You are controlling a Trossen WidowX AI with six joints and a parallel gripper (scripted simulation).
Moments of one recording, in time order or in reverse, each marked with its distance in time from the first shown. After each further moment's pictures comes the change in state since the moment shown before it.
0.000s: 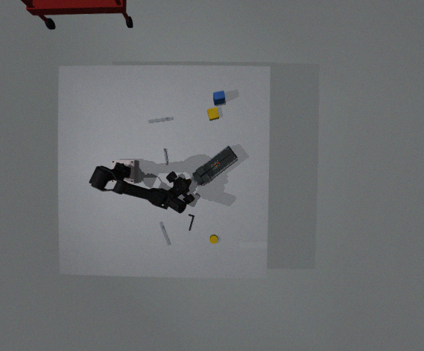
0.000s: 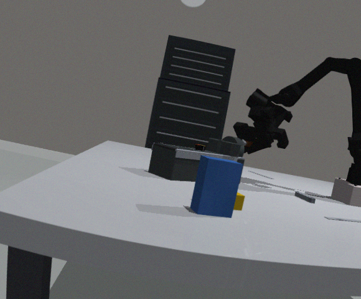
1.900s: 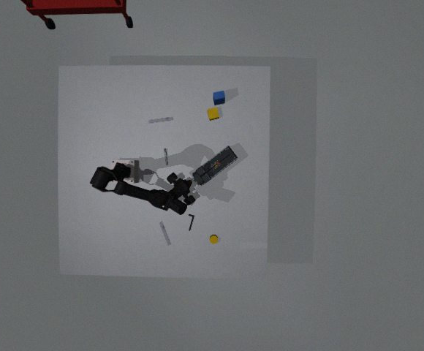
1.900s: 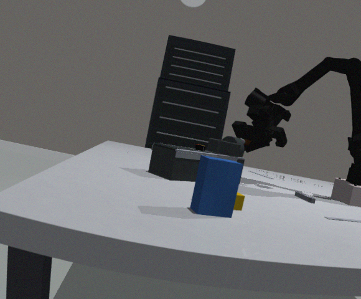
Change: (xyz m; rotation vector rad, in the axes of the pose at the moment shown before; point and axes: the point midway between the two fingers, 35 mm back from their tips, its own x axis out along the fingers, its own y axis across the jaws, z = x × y) arm -0.002 -0.006 0.001 0.003 -0.009 0.005
